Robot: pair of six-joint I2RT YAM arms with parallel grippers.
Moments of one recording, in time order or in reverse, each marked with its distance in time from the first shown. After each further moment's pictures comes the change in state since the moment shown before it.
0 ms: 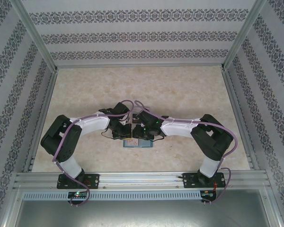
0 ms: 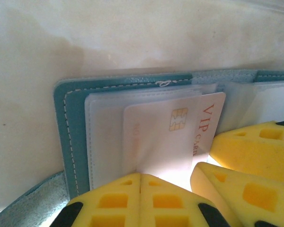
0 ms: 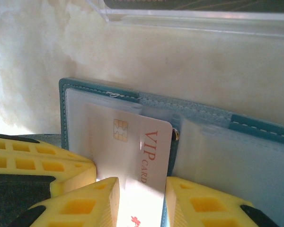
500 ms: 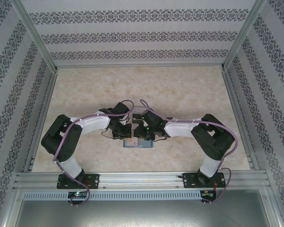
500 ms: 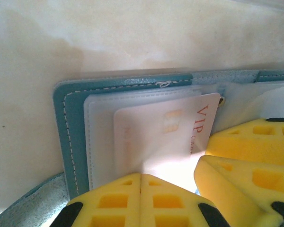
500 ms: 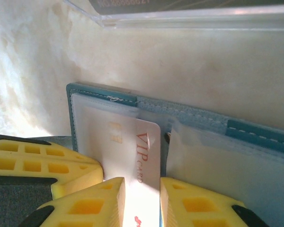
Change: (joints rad) left arm 0.000 0.008 0.006 -0.005 0.001 0.003; right arm -0.052 -0.013 -0.100 0.175 -0.123 0.074
